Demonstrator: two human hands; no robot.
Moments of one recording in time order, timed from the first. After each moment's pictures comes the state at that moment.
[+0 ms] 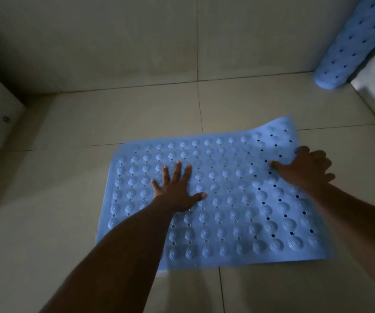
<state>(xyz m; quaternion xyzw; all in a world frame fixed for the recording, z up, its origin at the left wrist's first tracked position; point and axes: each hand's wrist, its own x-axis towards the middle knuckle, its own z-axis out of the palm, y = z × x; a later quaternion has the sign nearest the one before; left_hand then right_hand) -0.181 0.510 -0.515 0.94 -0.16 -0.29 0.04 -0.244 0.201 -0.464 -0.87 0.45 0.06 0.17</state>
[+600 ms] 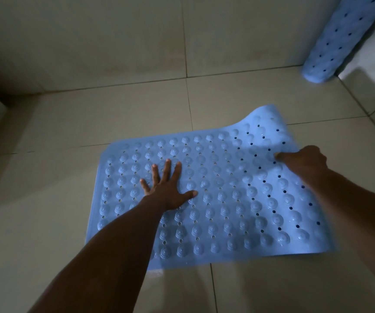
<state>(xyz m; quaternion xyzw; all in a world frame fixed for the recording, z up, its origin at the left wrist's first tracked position) -0.179 0.509 -0.520 0.94 -0.15 -0.28 0.07 -0.247 0.170 -0.451 -0.79 0.51 0.04 0.33</state>
